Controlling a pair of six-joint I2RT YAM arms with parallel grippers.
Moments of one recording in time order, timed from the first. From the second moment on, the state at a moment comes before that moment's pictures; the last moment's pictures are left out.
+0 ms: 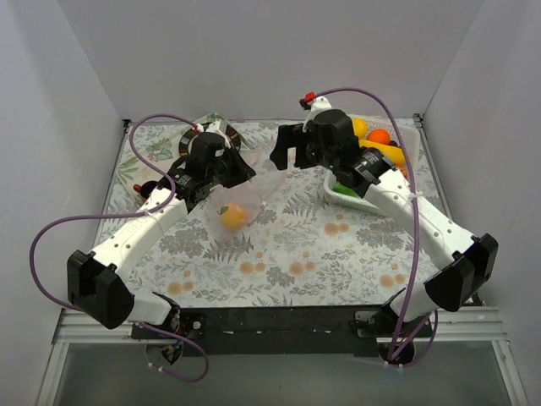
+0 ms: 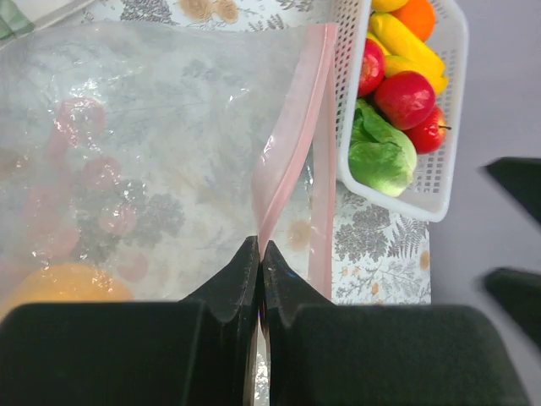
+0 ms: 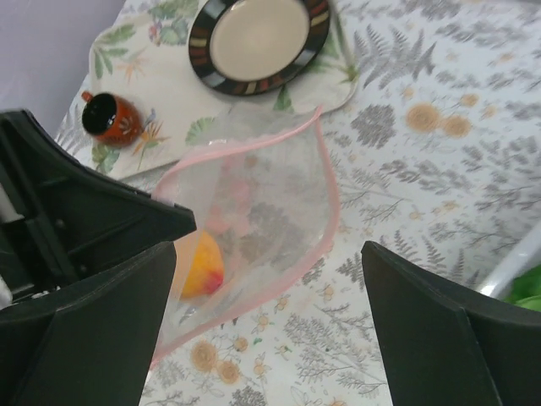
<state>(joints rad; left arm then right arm) -0.52 1.35 1.24 -0.40 0.04 -0.77 0.71 1.49 1.52 -0.47 0.01 0.38</state>
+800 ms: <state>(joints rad) -0.51 1.42 1.24 -0.39 0.18 -0.75 0.08 2.14 2.02 -0.45 -0.02 0.27</state>
